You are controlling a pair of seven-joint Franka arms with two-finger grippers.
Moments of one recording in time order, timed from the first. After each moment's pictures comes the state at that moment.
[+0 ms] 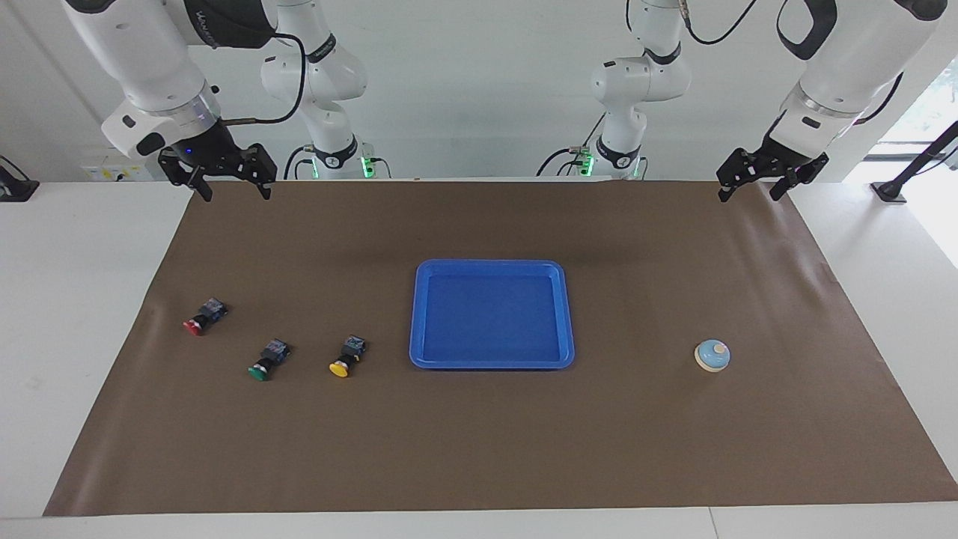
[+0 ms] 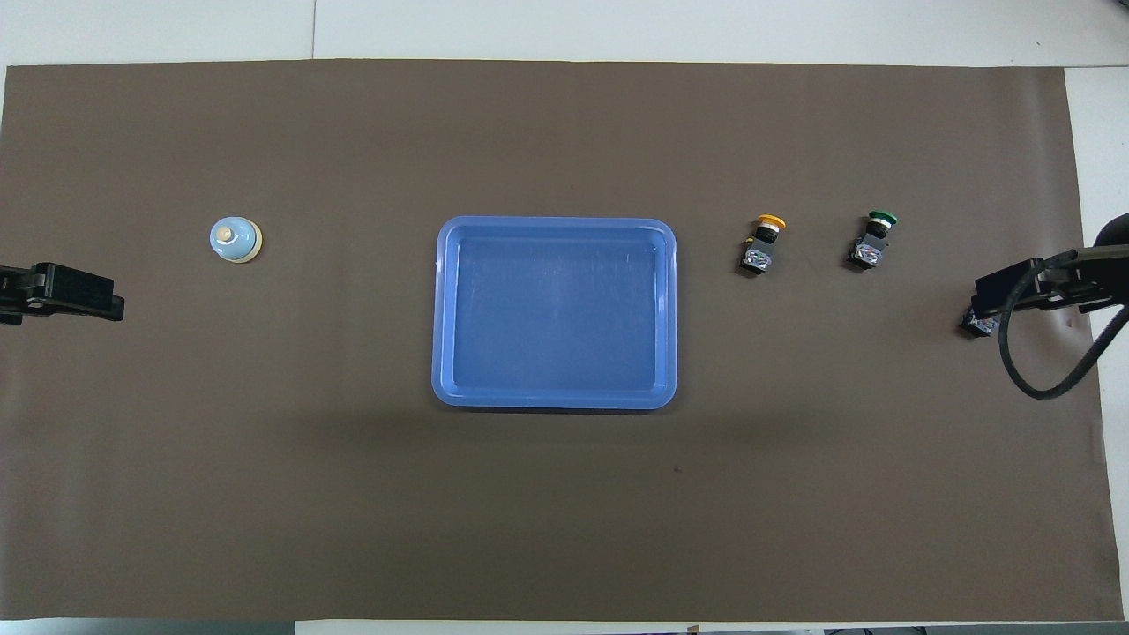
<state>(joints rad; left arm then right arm) 0.02 -0.08 -0.04 -1.69 -0.02 1.56 0.02 0.00 -0.04 -0.01 -1.62 -0.02 1.48 -0.04</state>
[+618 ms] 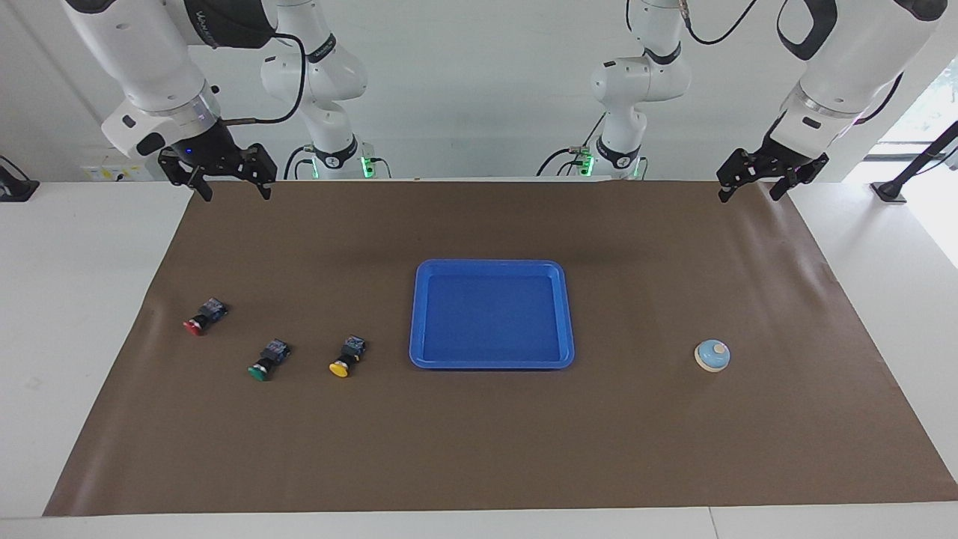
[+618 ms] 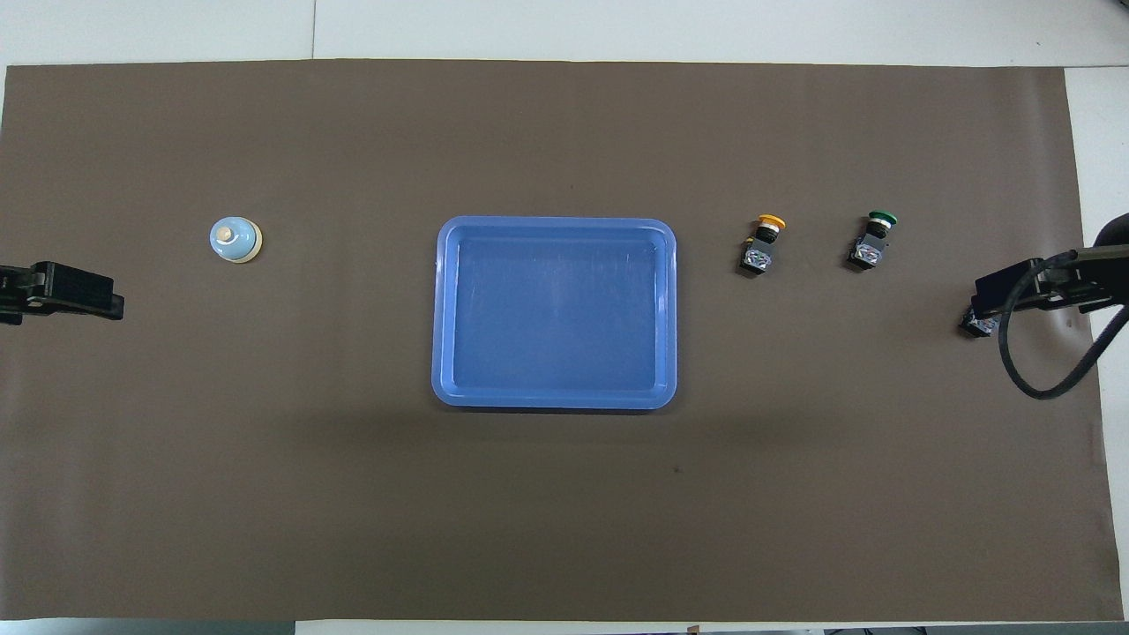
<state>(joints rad) 0.02 -0.08 -0.04 -1.69 -0.02 1.57 0.01 0.00 -0.04 -0.01 -1.62 -0.02 1.48 -0.04</state>
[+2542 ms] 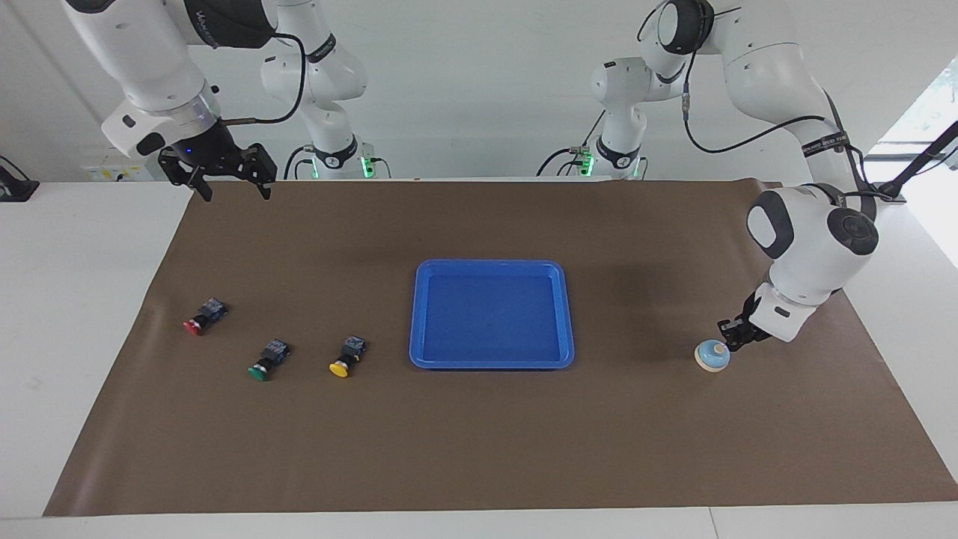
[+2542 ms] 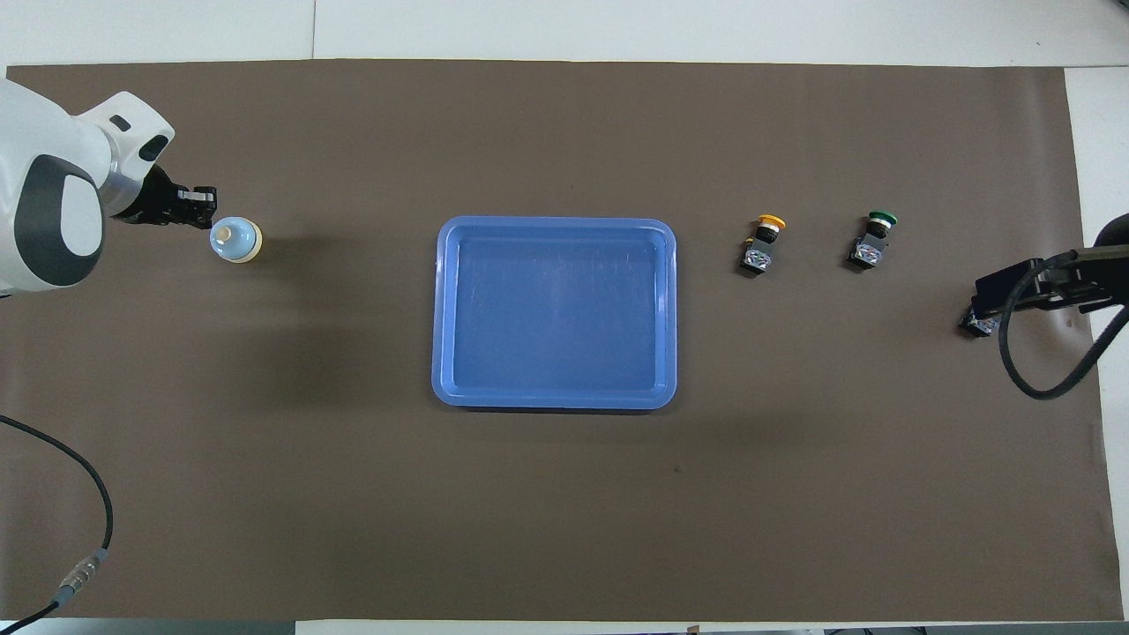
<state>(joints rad) 0.04 0.43 -0.03 -1.69 -0.01 2.14 0.01 0.00 -0.04 -0.01 -1.62 -0.02 1.48 -0.04</state>
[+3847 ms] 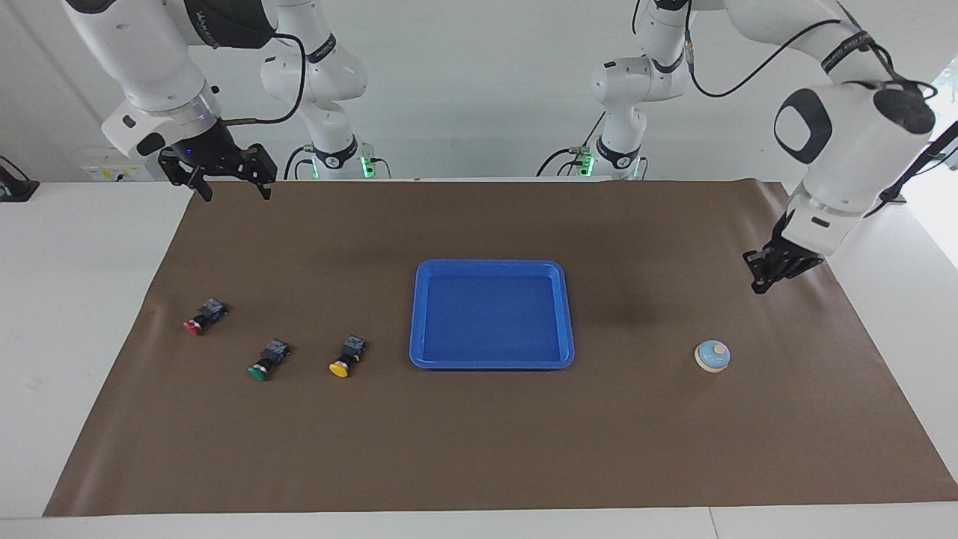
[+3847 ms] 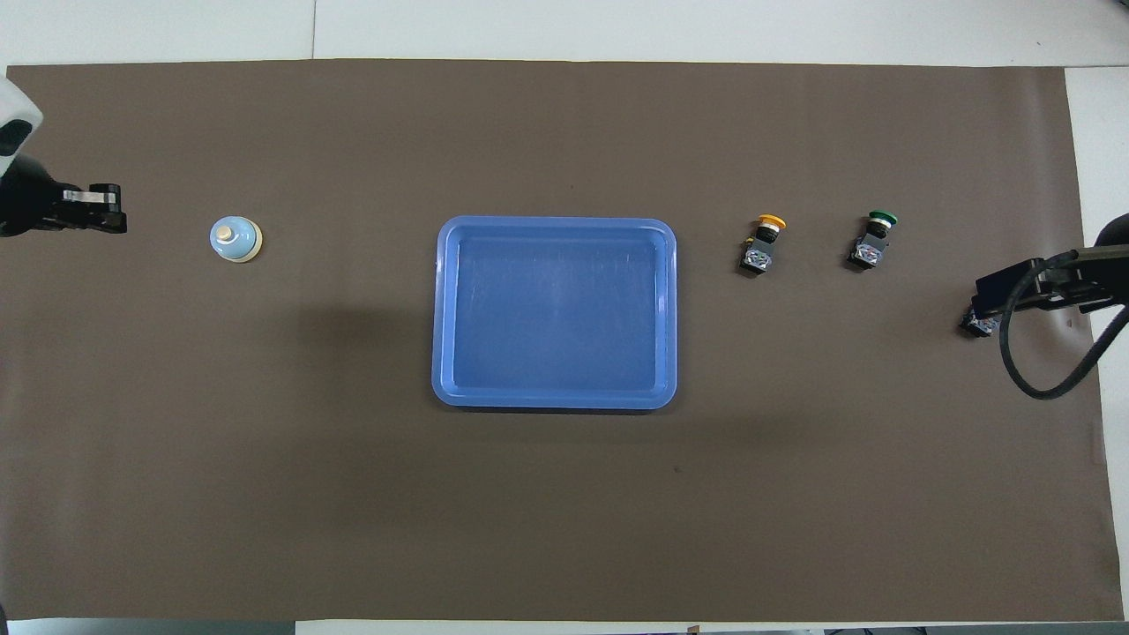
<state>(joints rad) 0.04 0.07 -0.03 -1.67 -0.01 1.84 0.01 0.00 -0.04 -0.01 -1.62 -0.02 1.48 -0.04</state>
